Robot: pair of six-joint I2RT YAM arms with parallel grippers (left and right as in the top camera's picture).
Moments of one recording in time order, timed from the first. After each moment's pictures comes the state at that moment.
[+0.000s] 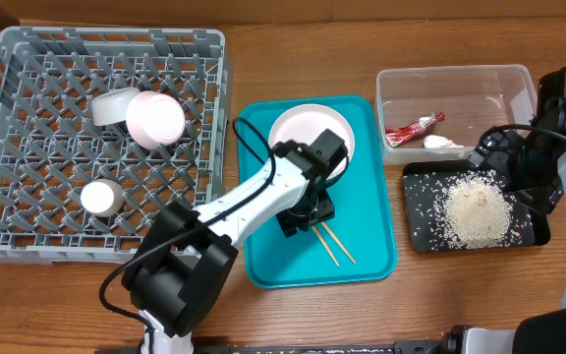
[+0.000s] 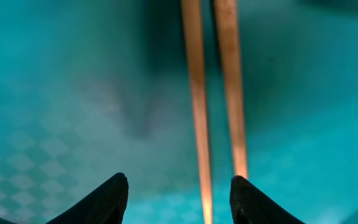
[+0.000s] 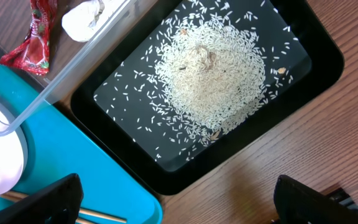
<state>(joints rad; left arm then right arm) -0.70 1.95 1.35 -0.96 0.12 -1.13 -0.22 1.53 1.49 -1.41 0.00 0.47</state>
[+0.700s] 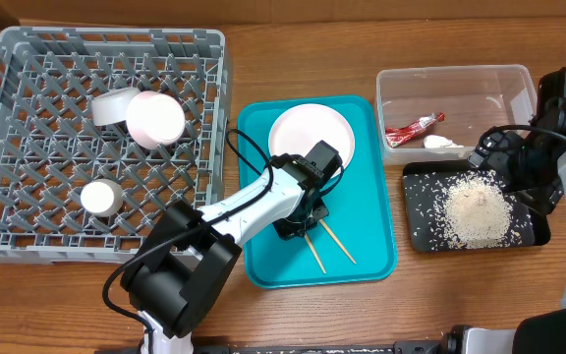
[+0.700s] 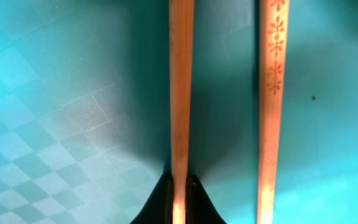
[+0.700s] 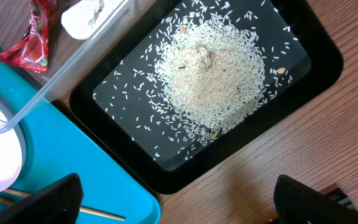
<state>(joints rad) -0.70 1.94 1.25 -0.83 0.07 -1.17 -0.22 1.53 1.49 -1.41 0.00 0.47</state>
